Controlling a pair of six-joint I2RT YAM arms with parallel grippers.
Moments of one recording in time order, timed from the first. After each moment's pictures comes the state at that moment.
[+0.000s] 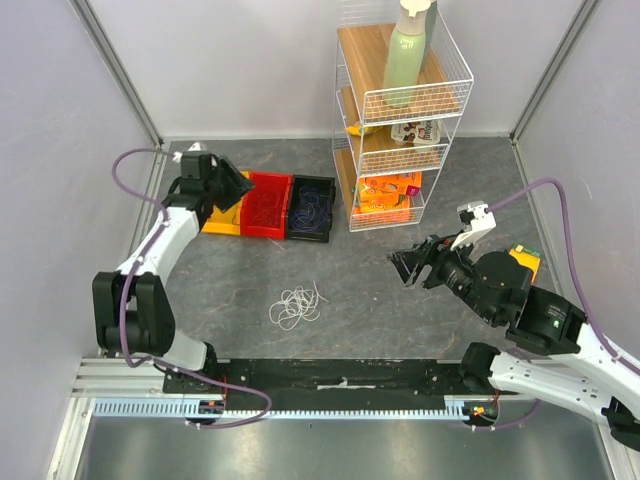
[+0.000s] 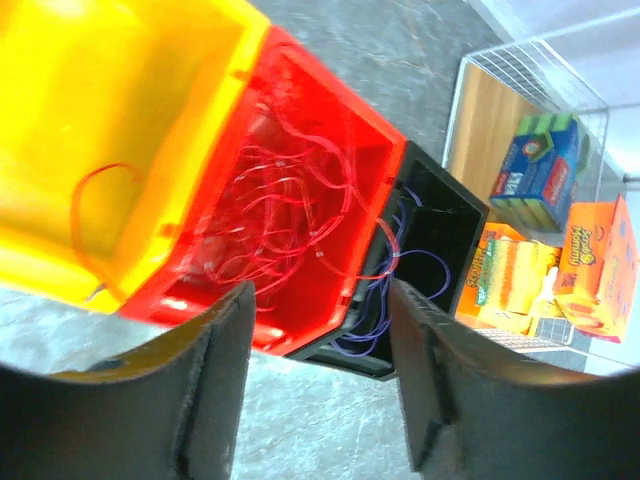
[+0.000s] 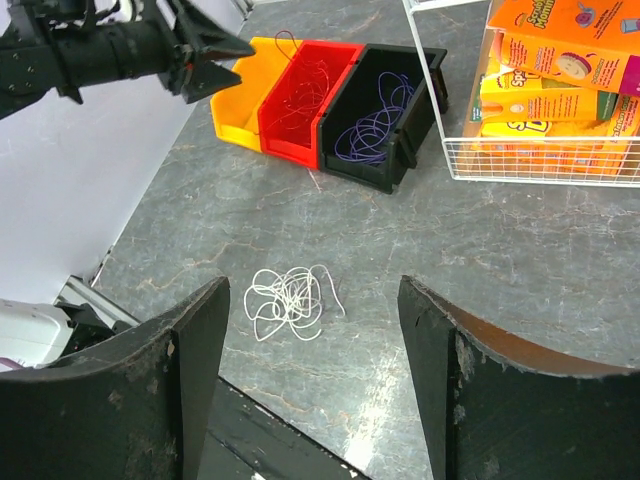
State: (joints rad) left arm -0.10 1.52 1.15 -0.25 0.10 -0.68; right arm 1.02 0.64 0.96 -0.54 0.42 0.57
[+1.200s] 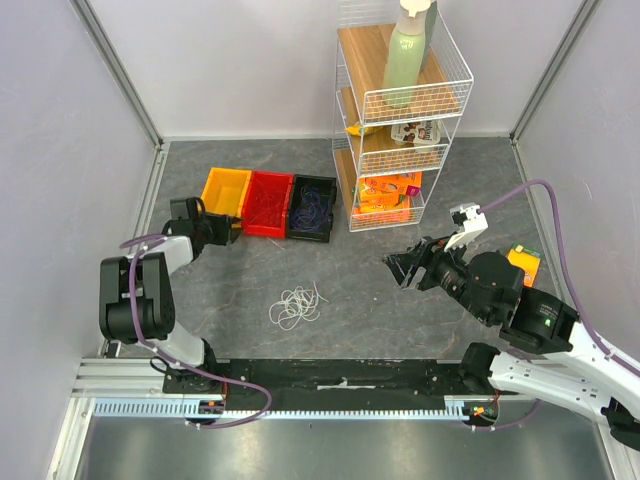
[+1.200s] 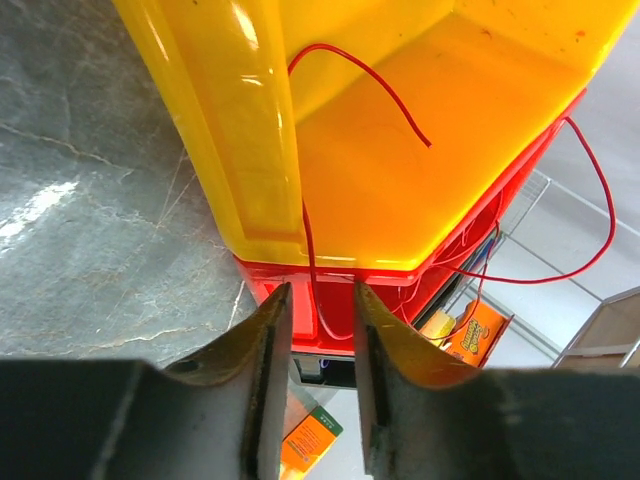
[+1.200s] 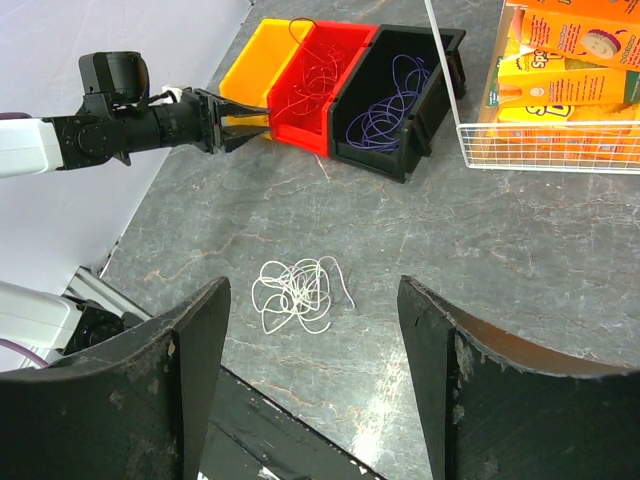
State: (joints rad) left arm 0.11 1.58 0.74 0.05 0.34 -1.36; right arm 1.02 0.65 0.92 -0.51 0.40 0.60
